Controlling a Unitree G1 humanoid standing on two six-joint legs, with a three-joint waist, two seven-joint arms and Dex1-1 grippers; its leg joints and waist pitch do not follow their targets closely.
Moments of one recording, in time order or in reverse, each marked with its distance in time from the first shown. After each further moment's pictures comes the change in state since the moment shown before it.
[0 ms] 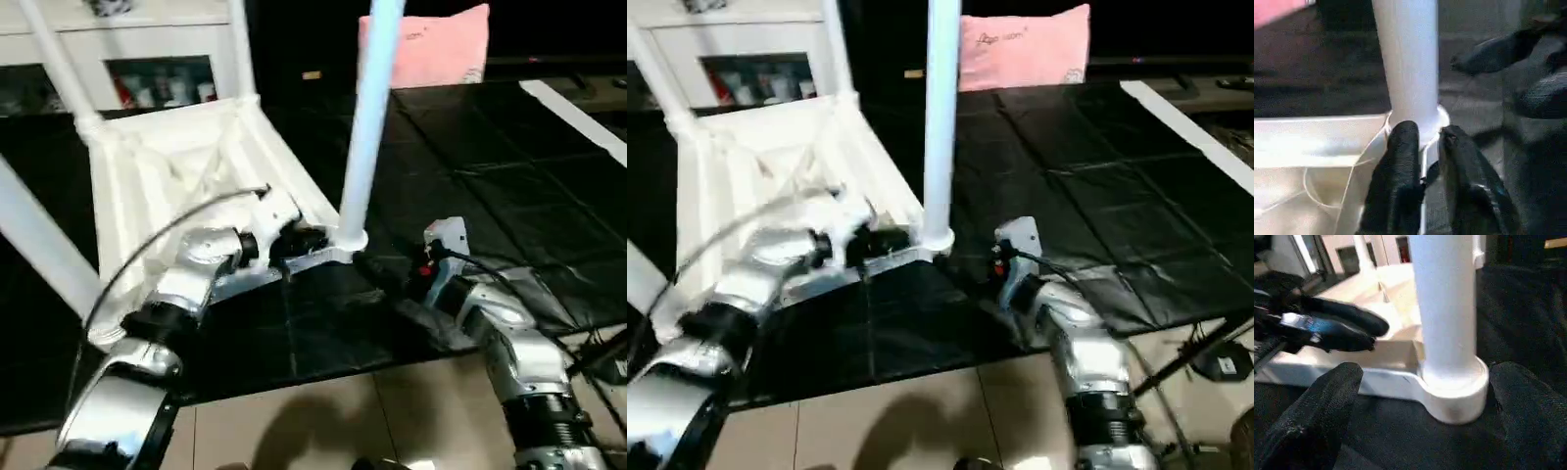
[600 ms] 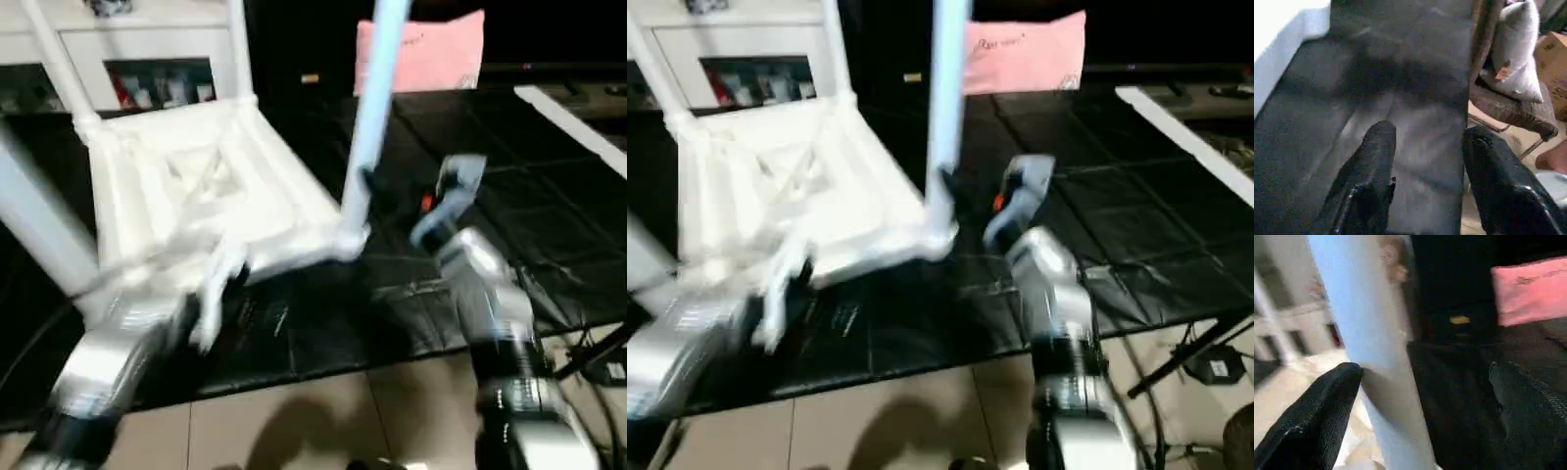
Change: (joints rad) left arm 0.511 0.233 0.045 -0.682 -0.249 0.490 -0.136; right arm -0.320 0.059 -0.165 0.307 0.036 -0.156 -0.325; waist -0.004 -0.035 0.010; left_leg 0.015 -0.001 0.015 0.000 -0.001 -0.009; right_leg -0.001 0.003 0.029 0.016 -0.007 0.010
